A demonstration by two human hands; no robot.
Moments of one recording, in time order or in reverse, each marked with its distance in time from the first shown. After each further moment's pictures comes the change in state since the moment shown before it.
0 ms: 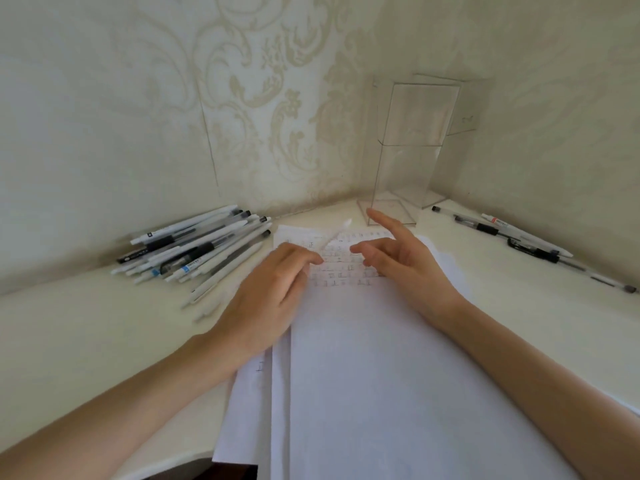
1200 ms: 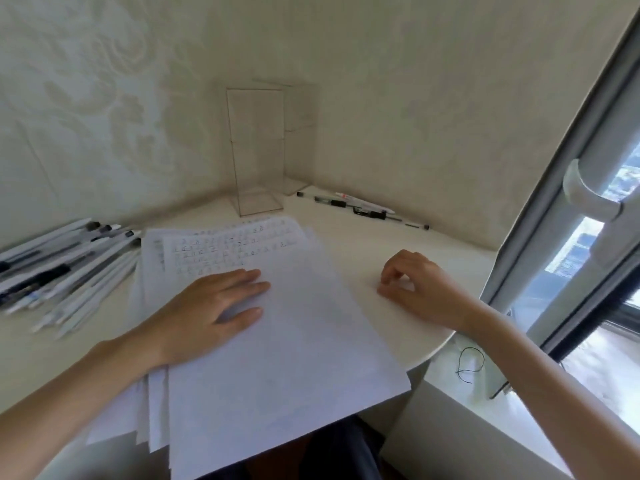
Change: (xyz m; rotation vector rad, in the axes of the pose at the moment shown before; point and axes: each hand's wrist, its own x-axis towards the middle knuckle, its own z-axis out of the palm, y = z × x) left_hand -0.003 0.030 0.036 0.198 -0.531 0.291; right_hand -0.160 -0.003 -0.129 -0.898 0.138 0.139
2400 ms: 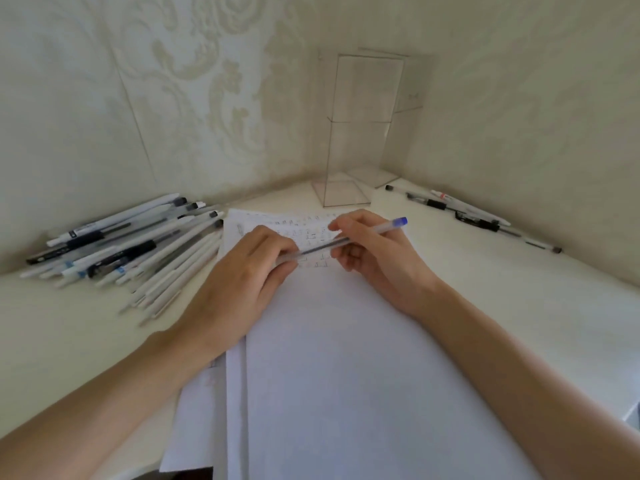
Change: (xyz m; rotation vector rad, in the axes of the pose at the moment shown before) left_hand -0.007 -0.030 -0.016 -0.038 0.544 -0.050; right_hand 0.116 -0.129 0.077 1.285 -0.160 0.035
